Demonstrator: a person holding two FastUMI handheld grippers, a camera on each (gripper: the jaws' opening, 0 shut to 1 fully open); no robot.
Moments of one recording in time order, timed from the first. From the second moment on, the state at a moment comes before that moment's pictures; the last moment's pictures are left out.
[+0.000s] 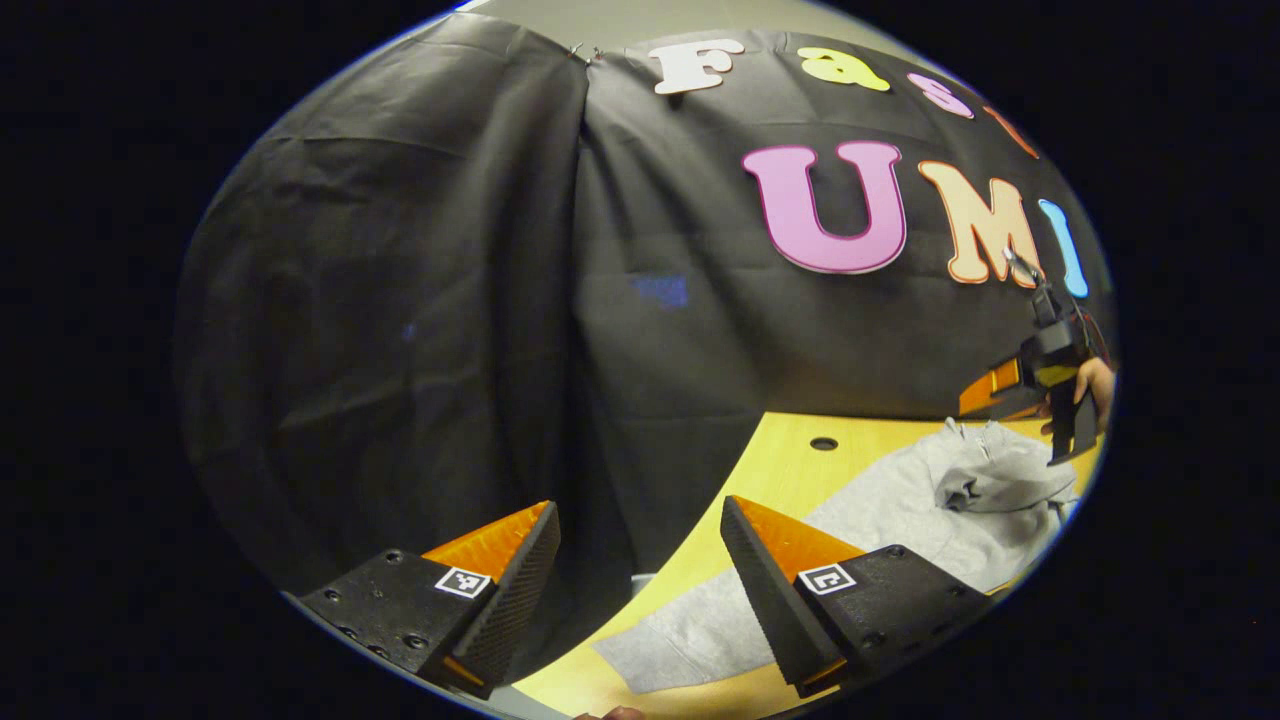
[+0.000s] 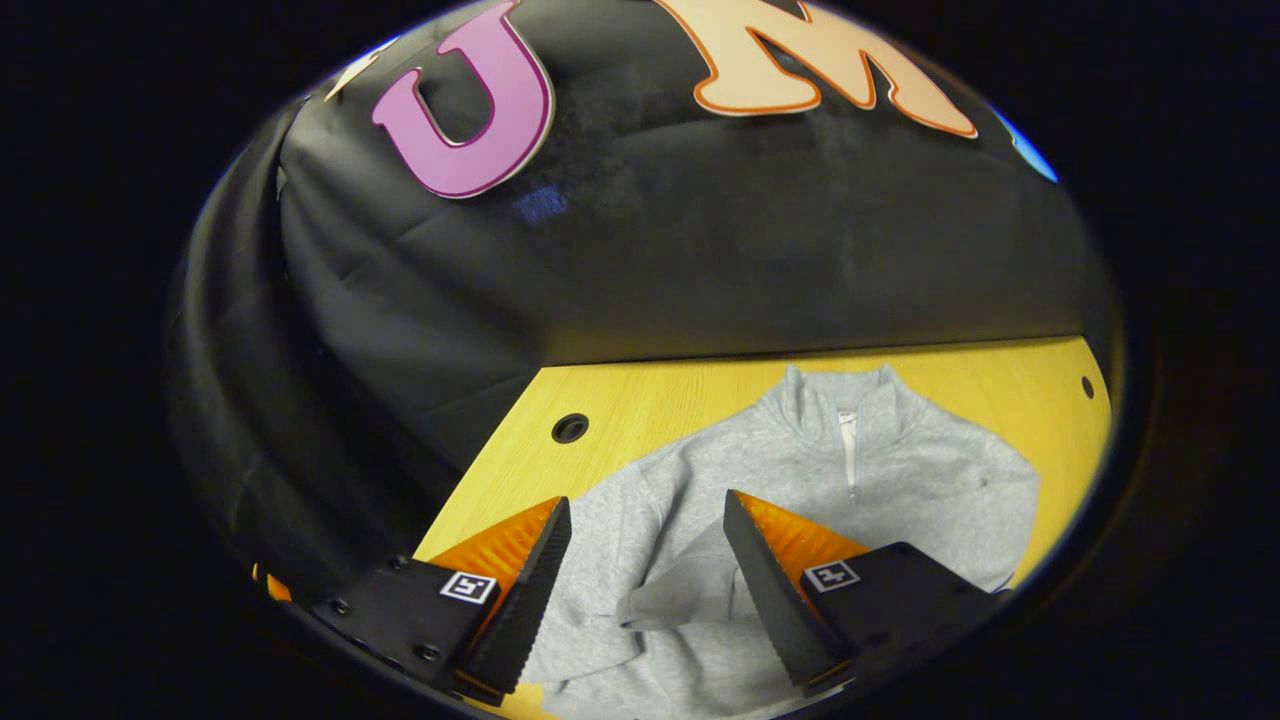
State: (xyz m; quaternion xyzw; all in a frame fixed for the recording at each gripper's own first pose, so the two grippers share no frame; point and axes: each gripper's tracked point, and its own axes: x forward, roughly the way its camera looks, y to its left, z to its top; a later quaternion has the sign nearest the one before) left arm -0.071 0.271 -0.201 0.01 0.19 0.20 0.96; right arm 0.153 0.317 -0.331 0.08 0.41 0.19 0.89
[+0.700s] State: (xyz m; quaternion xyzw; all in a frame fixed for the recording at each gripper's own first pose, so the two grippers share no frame) left arm -0.112 0.263 -0.344 -0.05 0.36 0.20 0.91; right arm 0.153 0.244 -0.282 0.05 0.35 0.15 0.92
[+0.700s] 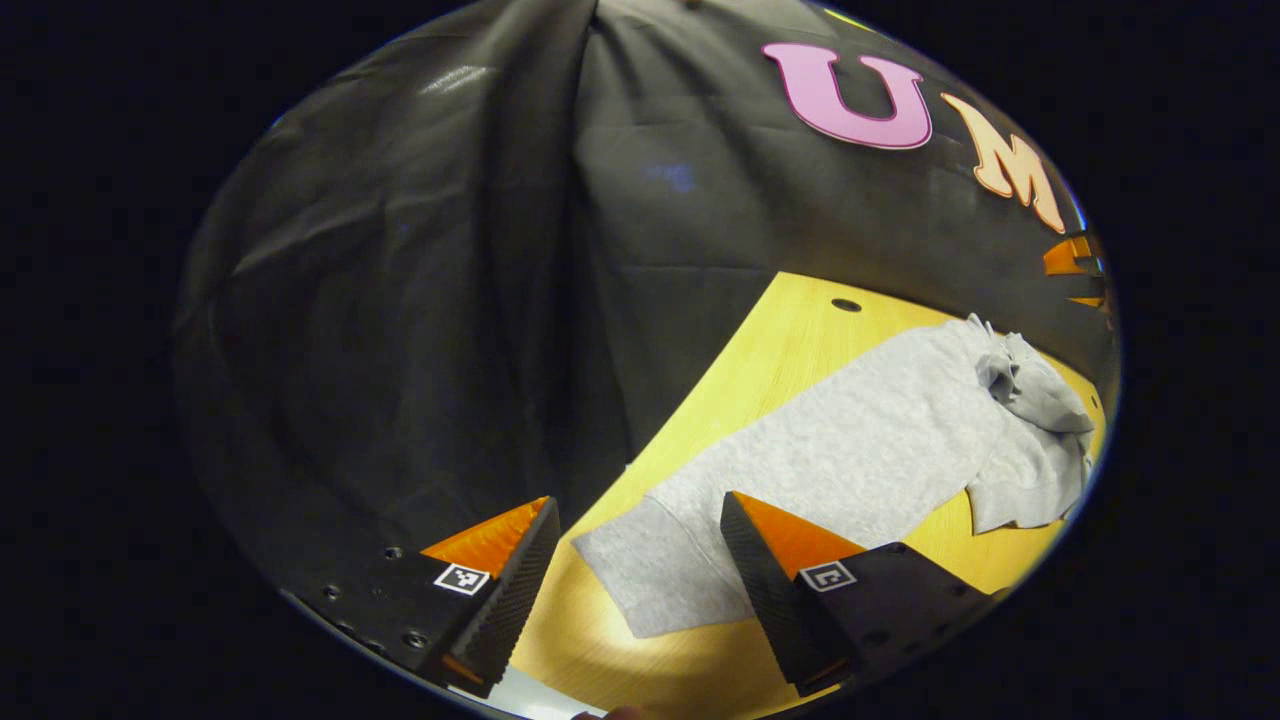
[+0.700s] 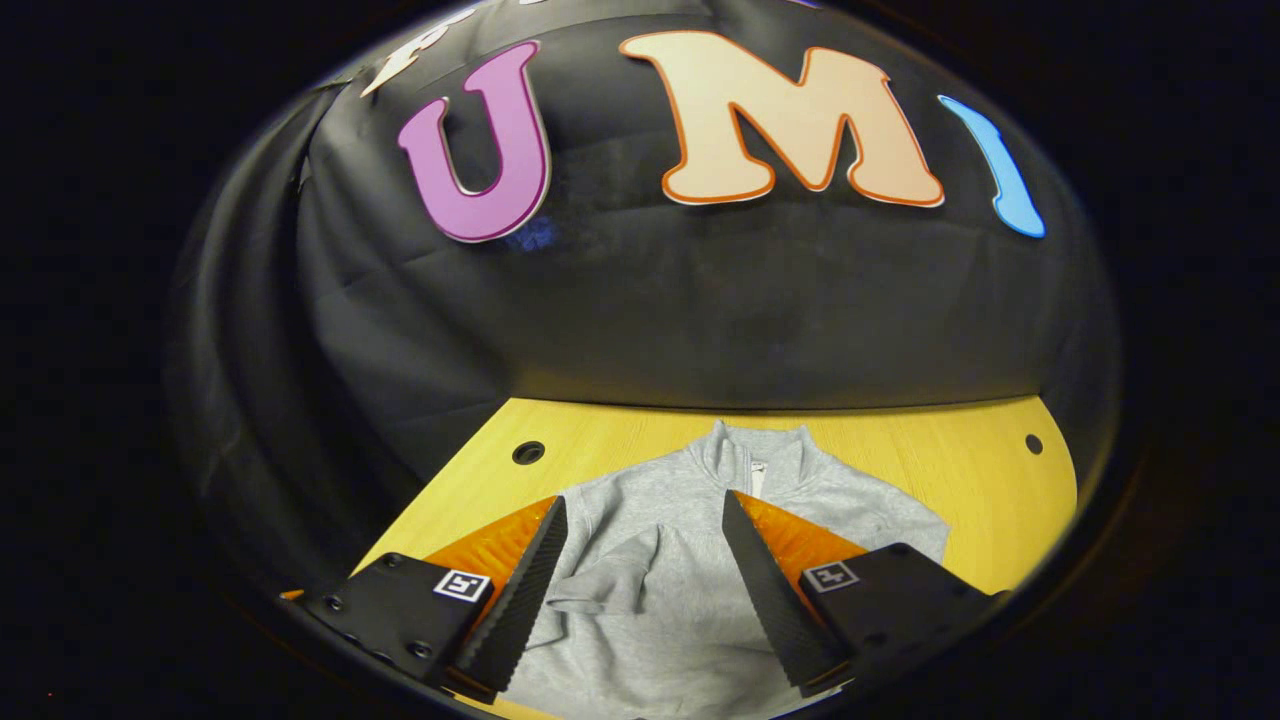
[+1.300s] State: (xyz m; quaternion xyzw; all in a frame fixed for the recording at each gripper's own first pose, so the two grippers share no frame) left arm -0.109 0.239 -0.373 -0.06 0.39 0.16 0.91; right arm 0.113 0.174 -0.256 0.08 0.32 0.07 0.94
